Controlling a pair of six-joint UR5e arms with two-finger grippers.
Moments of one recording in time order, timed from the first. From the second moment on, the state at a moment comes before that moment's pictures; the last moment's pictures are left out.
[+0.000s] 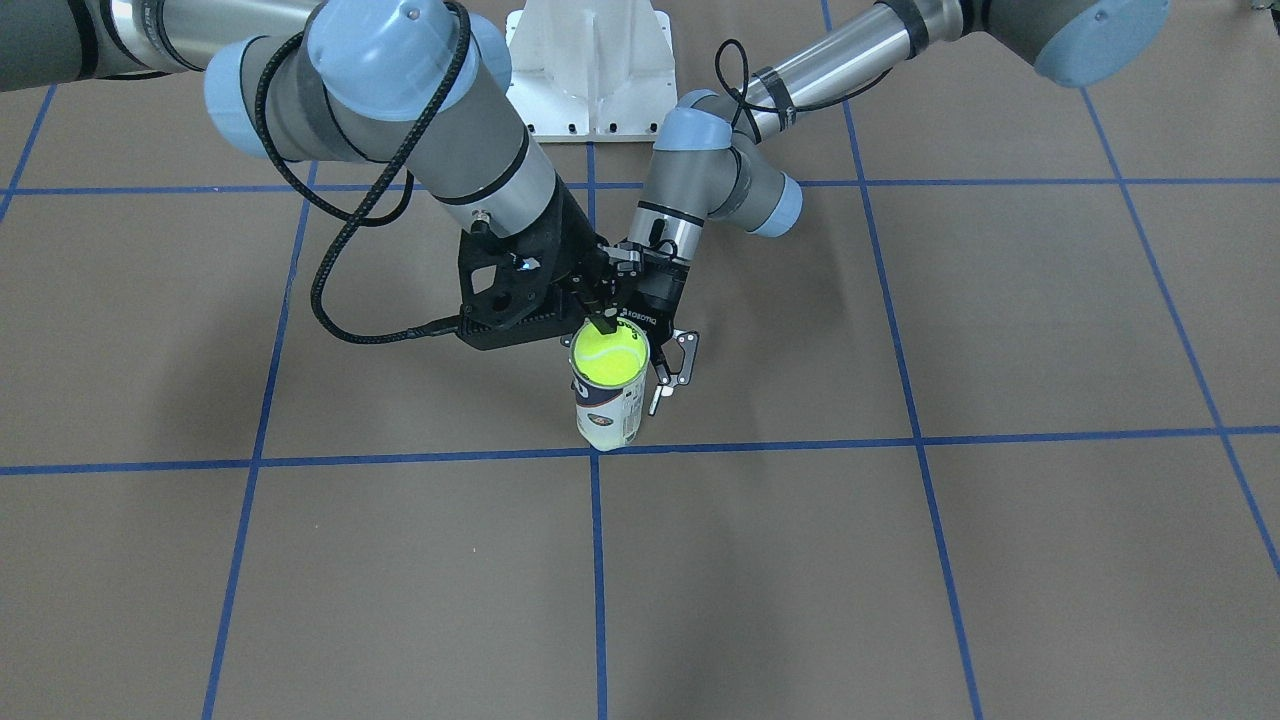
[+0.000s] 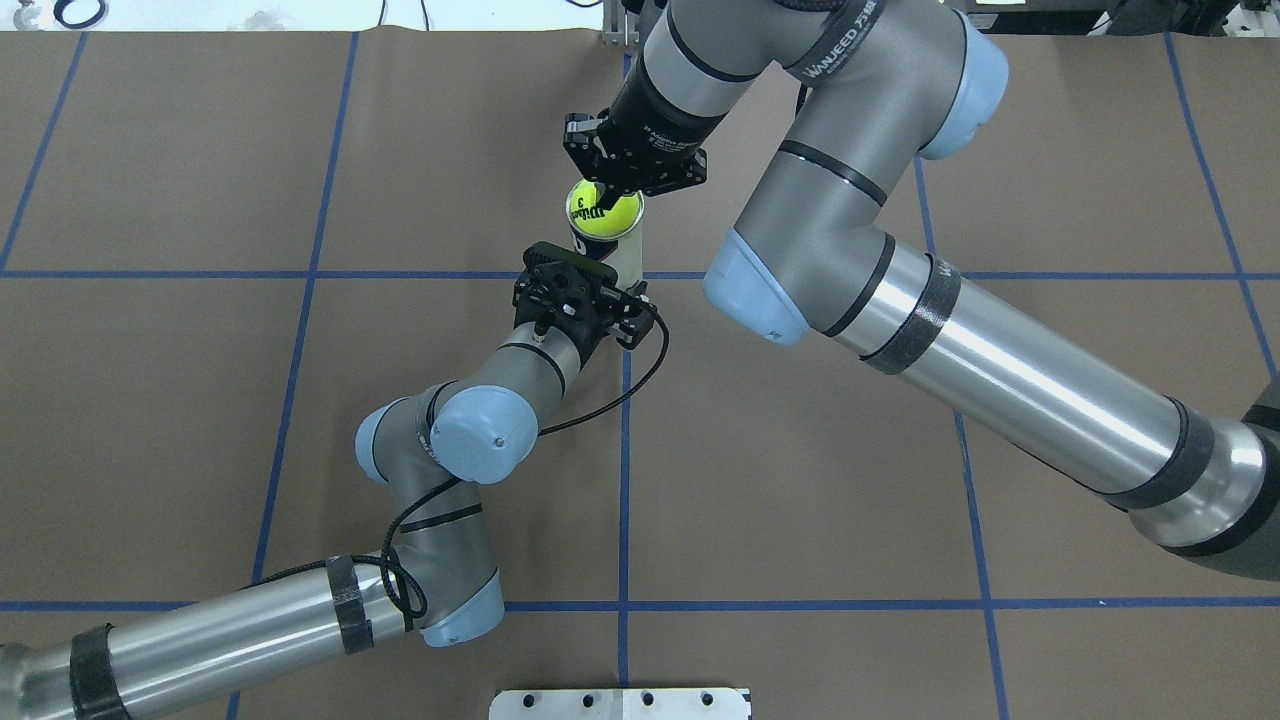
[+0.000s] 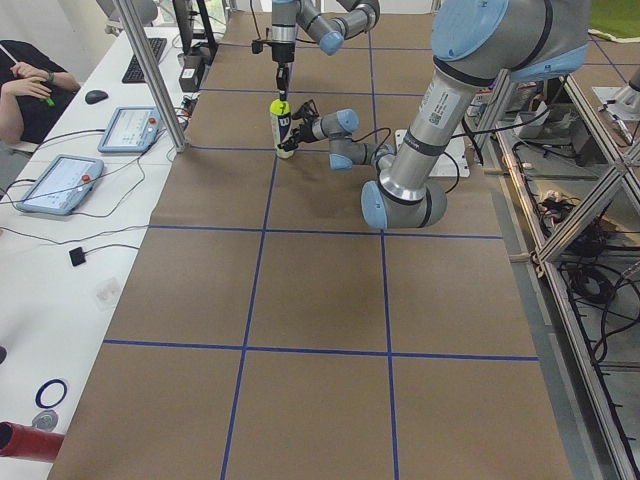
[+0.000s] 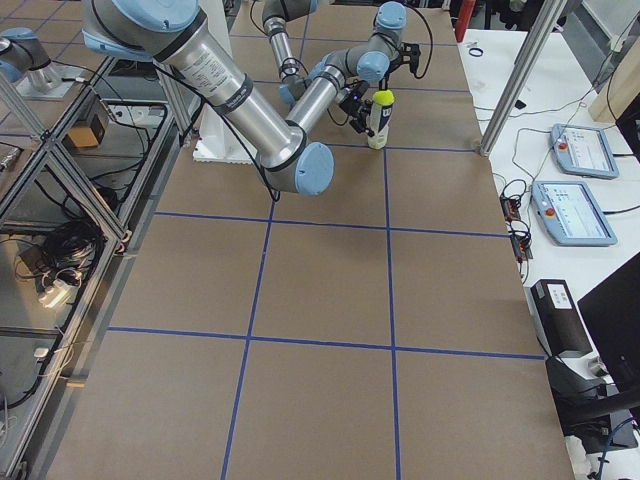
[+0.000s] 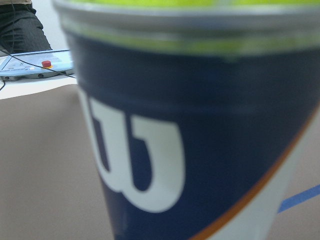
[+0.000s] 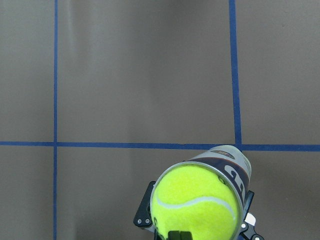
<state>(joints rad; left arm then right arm) -0.38 -2.30 -1.23 -2.57 -1.03 -0.80 0.76 -0.66 1.51 -1.38 2.18 1.24</state>
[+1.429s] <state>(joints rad) -0.38 -2.23 -1.36 -2.53 -1.08 -0.80 0.88 -0.65 1.54 -1.38 2.29 1.25</state>
